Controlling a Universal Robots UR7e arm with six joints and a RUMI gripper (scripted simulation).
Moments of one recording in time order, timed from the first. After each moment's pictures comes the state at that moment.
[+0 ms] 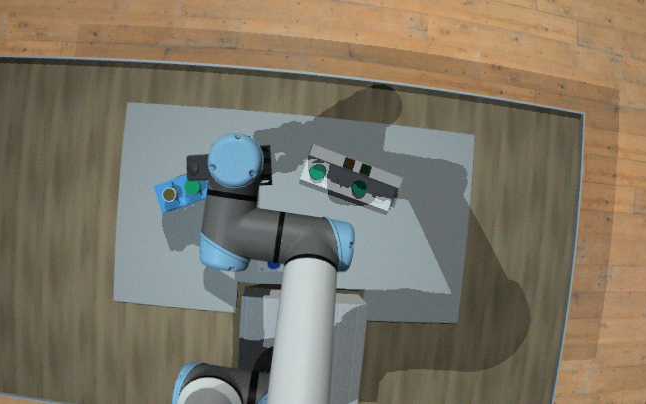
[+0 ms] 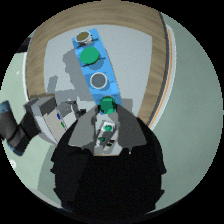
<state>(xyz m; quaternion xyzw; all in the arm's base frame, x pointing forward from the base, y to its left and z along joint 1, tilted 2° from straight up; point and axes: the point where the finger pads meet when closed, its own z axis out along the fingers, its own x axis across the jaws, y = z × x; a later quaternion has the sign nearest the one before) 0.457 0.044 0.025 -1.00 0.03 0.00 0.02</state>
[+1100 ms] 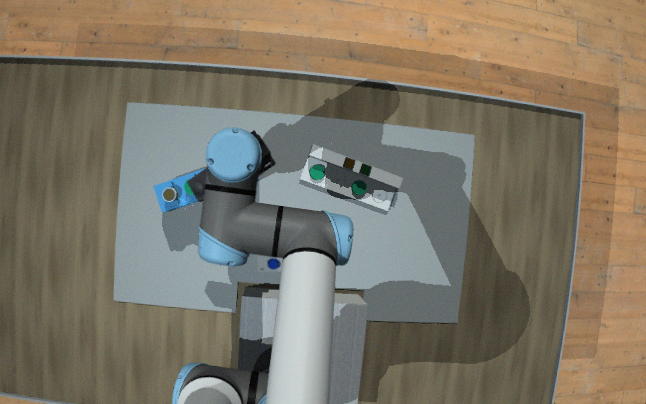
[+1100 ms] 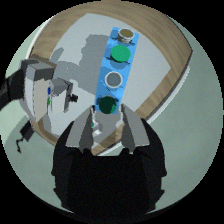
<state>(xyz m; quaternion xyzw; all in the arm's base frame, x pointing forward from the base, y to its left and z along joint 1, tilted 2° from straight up) 0.457 0.044 0.025 -0.97 -0.23 -0.01 0.02</state>
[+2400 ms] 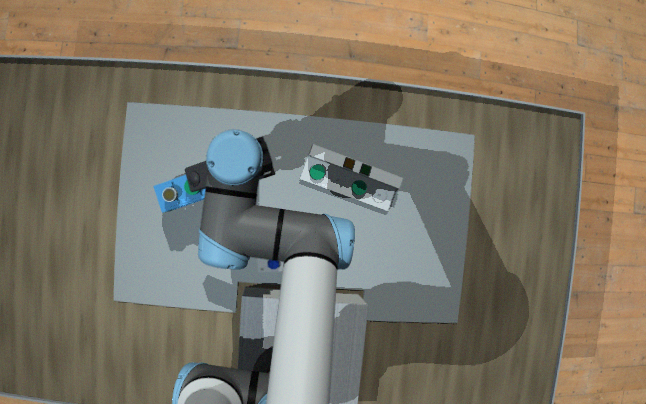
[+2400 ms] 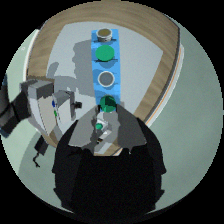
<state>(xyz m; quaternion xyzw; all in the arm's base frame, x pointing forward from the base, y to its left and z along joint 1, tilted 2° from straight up) 0.457 0.044 0.032 -0.99 -0.10 0.00 0.02</state>
